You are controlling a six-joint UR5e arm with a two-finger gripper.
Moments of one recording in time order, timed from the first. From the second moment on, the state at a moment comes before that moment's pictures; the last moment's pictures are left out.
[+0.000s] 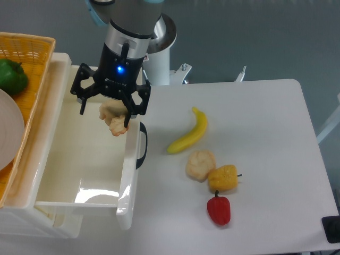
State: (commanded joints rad) arm 2.35 -1.65 -1.51 -1.27 1.10 0.35
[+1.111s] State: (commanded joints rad) arm 2.33 -1.67 -1.52 -1.27 1.08 0.35
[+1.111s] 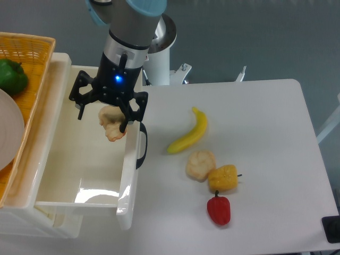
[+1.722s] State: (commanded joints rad) arm 2.34 -1.67 -1.53 -1.27 1.09 0.35
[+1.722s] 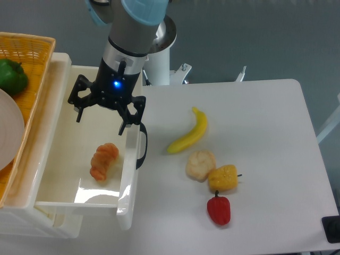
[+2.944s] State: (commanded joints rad) arm 2.56 -1.68 -1.54 -1.26 1.52 0.71
